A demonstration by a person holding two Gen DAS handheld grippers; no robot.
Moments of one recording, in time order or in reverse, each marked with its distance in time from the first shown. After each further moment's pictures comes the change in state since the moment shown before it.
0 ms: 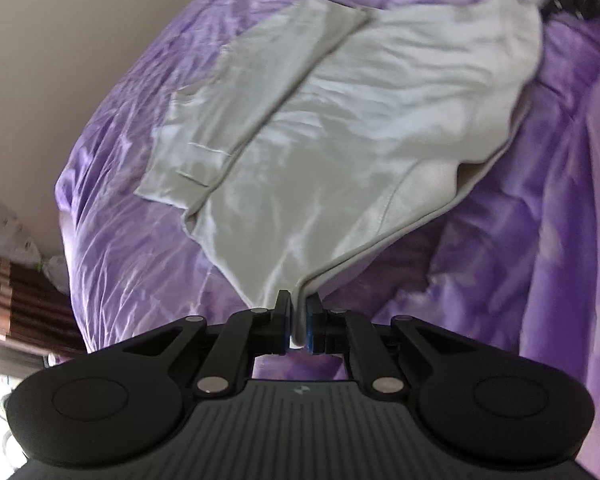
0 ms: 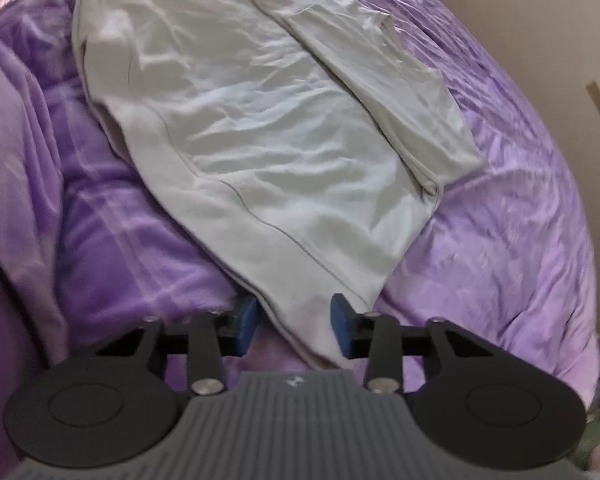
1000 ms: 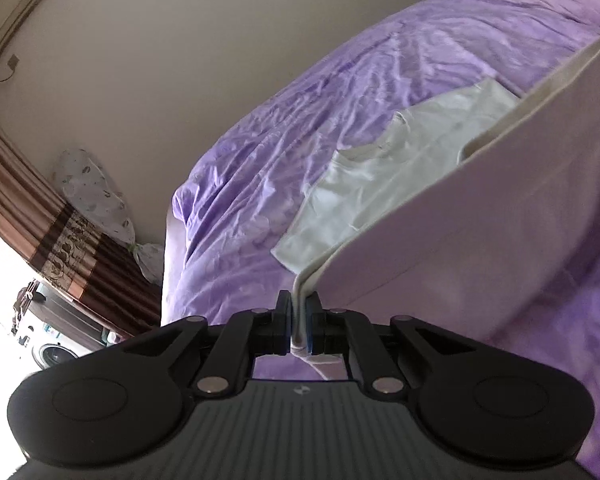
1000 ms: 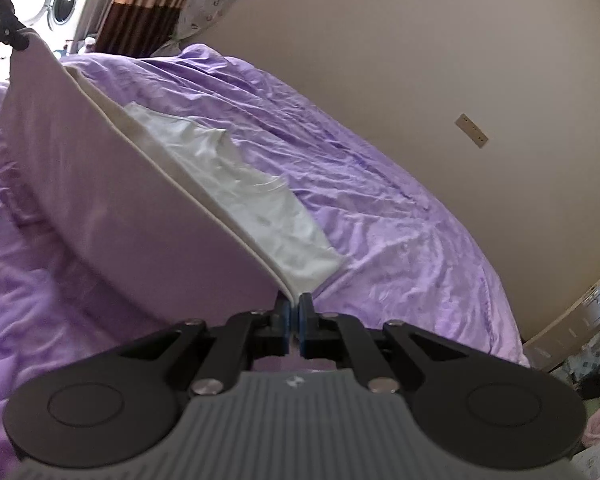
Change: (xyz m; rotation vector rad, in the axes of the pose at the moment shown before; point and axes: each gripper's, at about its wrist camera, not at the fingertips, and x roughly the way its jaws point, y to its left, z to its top) left arm 0.026 0.101 0.090 -0.280 -0.130 0.324; right arm -0.017 -0.105 0.072 0.273 -0.287 -0.321
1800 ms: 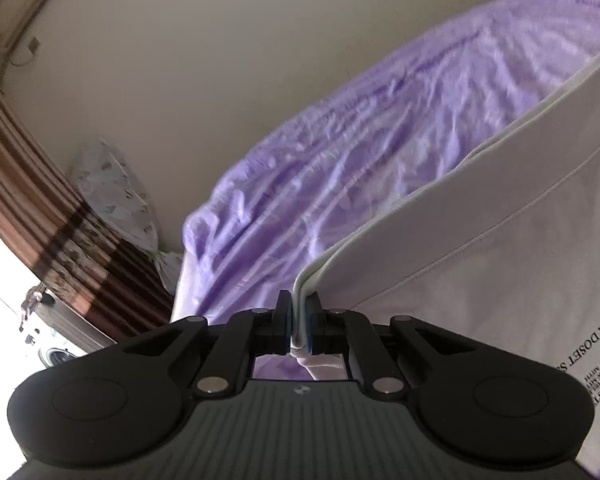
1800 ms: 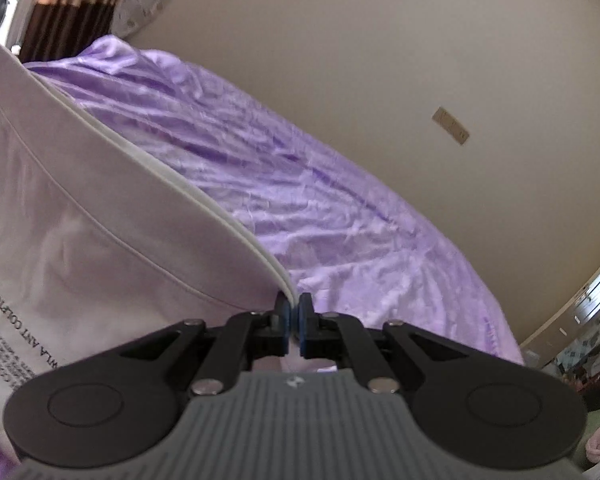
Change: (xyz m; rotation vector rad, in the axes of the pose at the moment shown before) left arm 0.240 0.027 0.104 -0.091 0.025 0.121; right arm 0.304 -0.065 0.117 0.073 0.018 -0.076
